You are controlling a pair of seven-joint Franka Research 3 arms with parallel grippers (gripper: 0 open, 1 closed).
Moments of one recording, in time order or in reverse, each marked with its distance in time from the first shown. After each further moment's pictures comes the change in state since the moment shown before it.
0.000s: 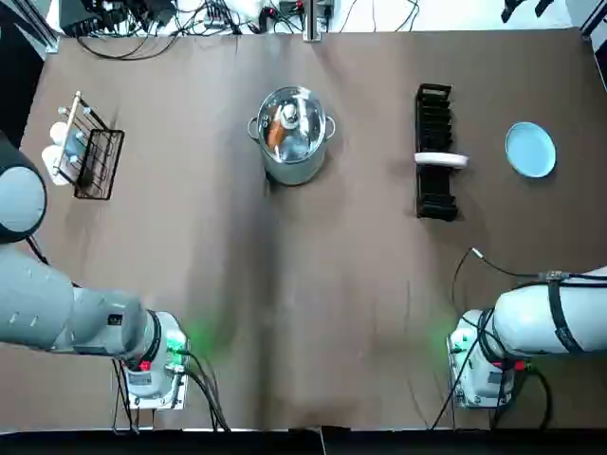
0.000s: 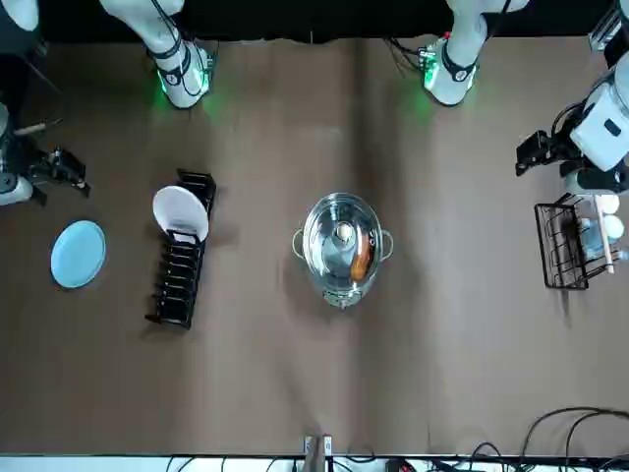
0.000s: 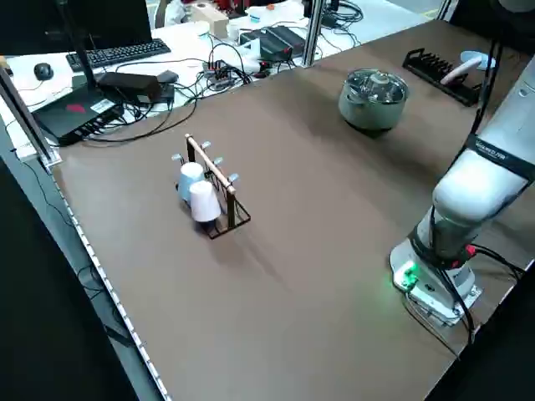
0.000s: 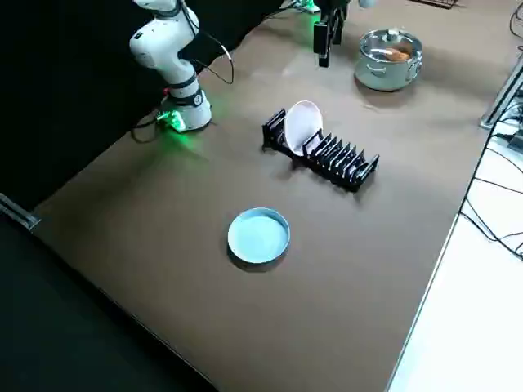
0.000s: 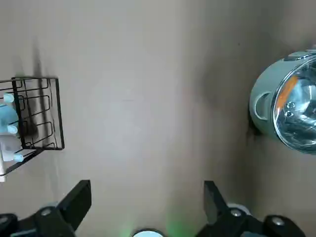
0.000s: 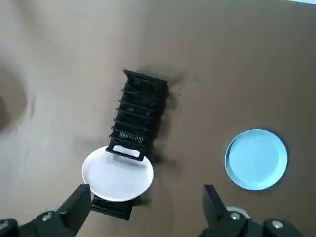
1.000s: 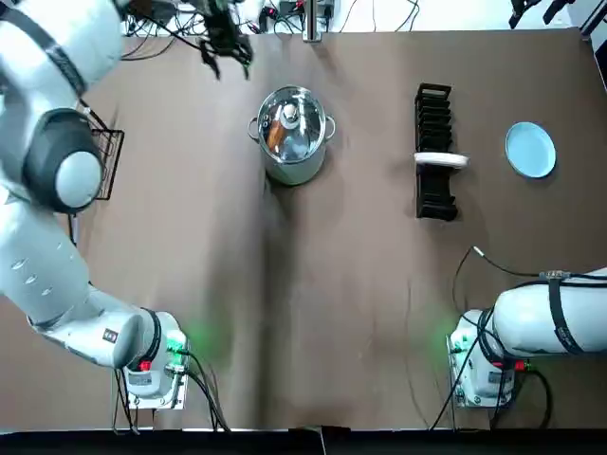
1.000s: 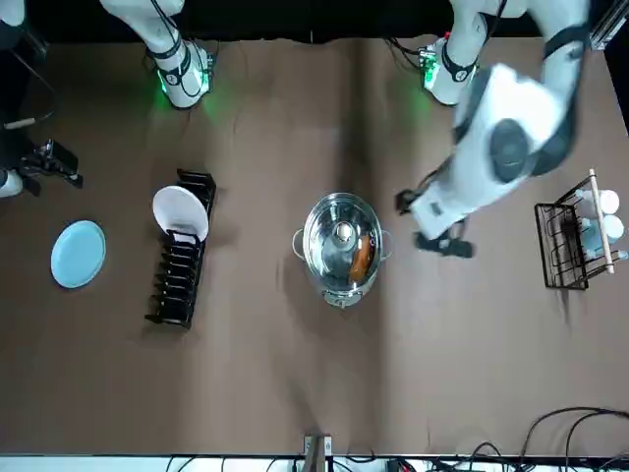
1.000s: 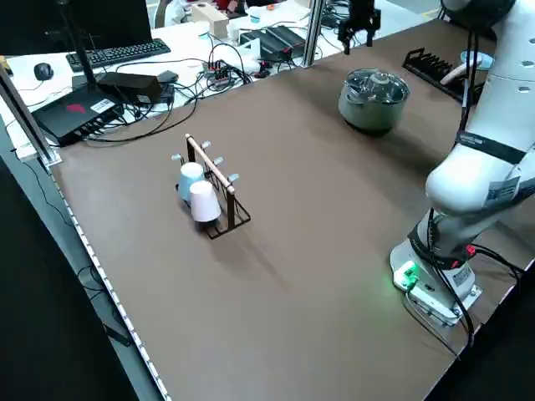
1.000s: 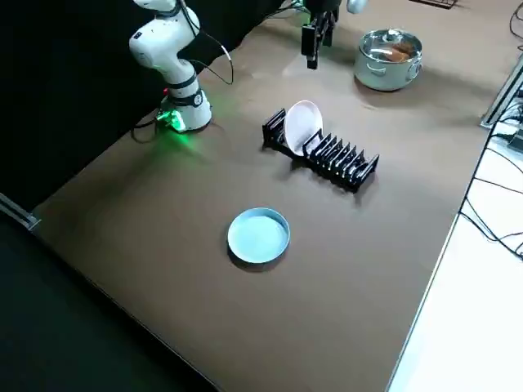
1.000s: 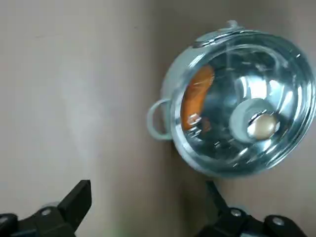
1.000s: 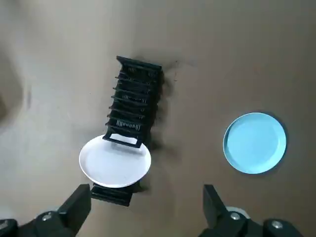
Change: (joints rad) left arm -0.290 0.296 -0.064 -0.017 -0.108 0.265 -0.222; right arm -0.026 -0.008 -0.005 0.000 0.003 -0.058 0.002
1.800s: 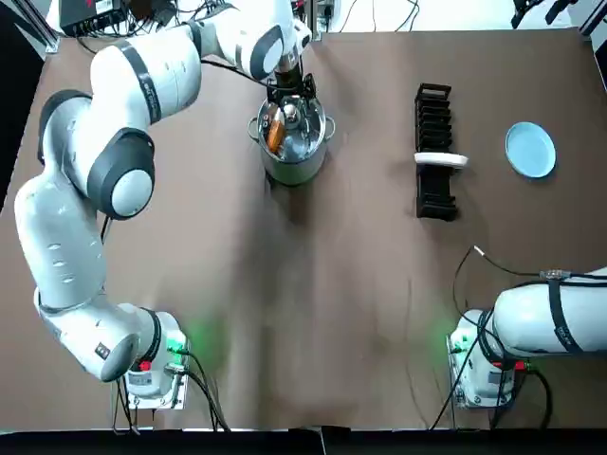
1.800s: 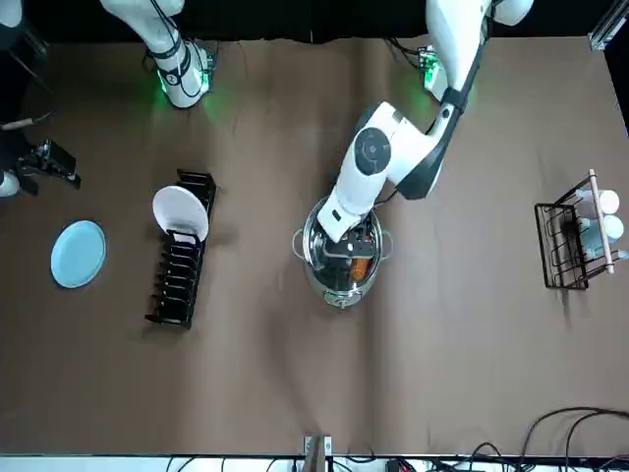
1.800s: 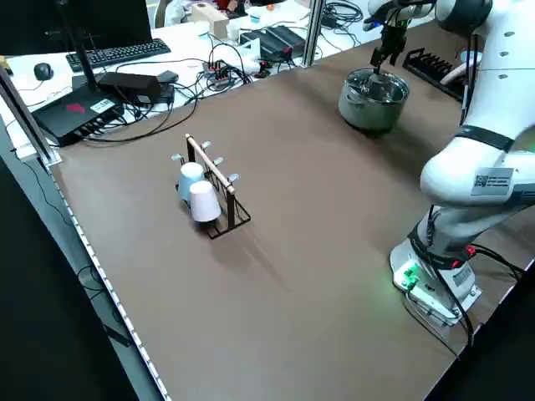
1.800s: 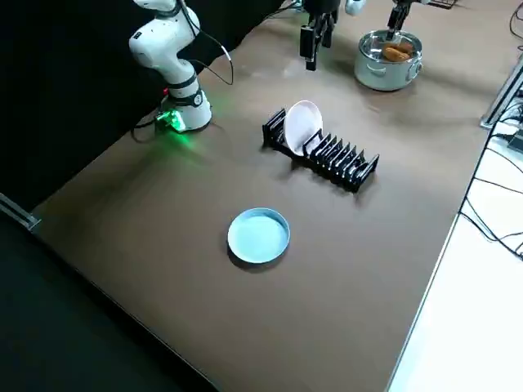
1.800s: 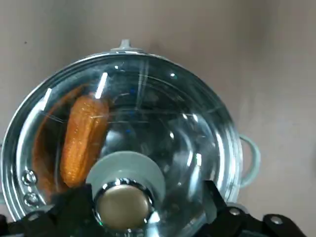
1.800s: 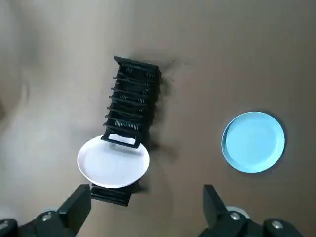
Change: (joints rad) left arm -0.254 0.205 0.008 0.001 0.055 0.419 -0.336; right arm -0.010 0.001 -0.001 0.000 0.001 0.001 -0.001
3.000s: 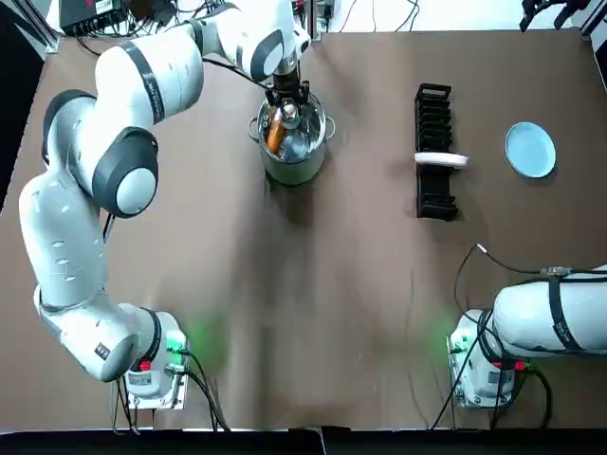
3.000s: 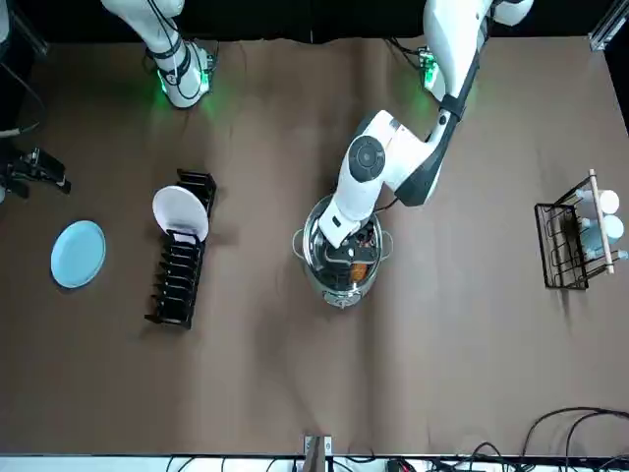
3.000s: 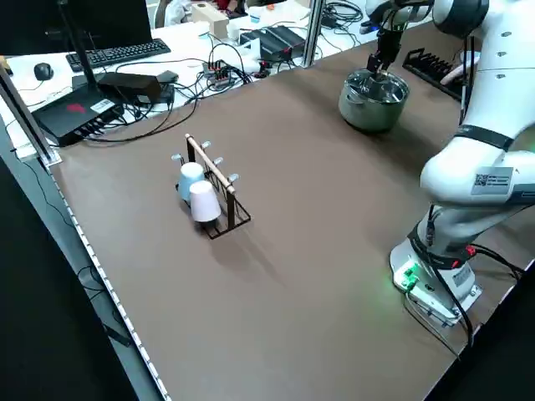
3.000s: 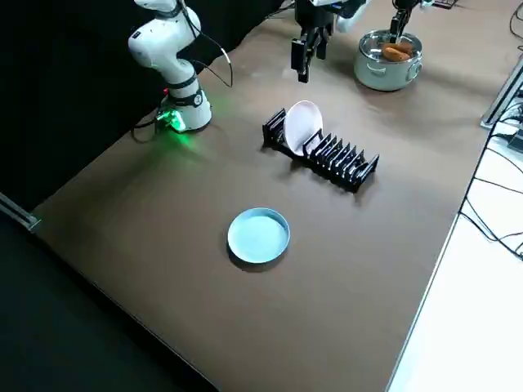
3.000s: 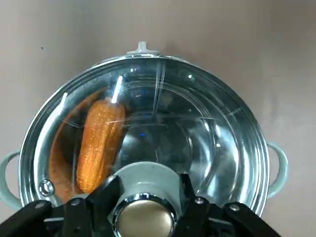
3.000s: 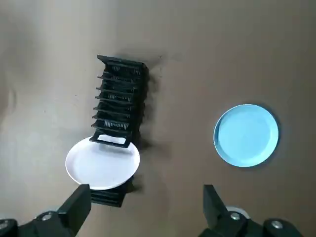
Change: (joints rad) left arm -0.001 0.023 0.009 0.012 0.061 -0.026 -0.006; right arm -0.053 0.020 0.000 -0.002 0.000 0.007 -0.002
